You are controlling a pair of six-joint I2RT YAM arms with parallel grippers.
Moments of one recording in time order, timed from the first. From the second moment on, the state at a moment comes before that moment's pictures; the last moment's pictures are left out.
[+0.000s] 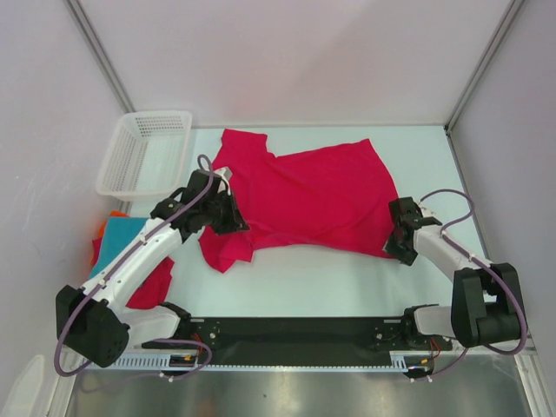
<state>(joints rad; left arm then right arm) -0.45 1.18 0.99 -0.69 0.20 -0.60 0.15 1.29 0.66 -0.61 0.30 0.72</state>
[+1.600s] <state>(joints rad) -0.31 1.21 1.08 -0.73 0.30 -0.51 0.23 1.33 0.92 -0.71 0.44 0.68</state>
